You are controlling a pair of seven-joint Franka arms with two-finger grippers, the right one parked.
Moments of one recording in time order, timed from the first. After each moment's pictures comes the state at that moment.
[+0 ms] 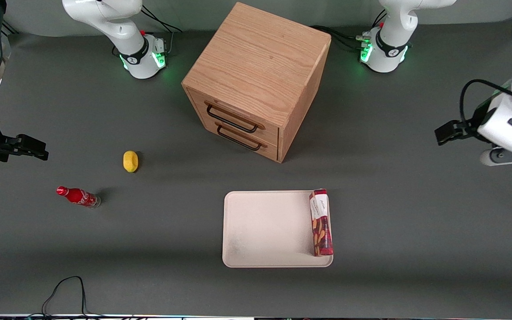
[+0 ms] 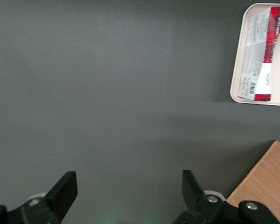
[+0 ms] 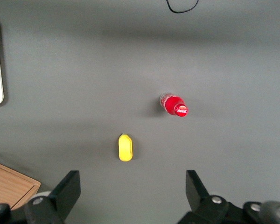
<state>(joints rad) -0.01 0.09 -0.09 -1.52 0.06 1.54 -0.20</state>
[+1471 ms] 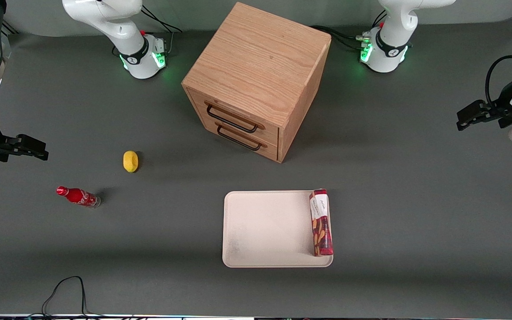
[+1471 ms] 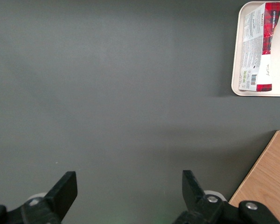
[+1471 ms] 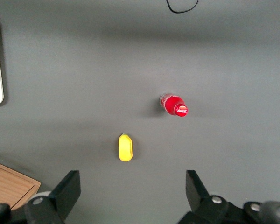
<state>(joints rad) 0.00 -0.02 -0.03 -1.64 0.02 1.58 -0.07</state>
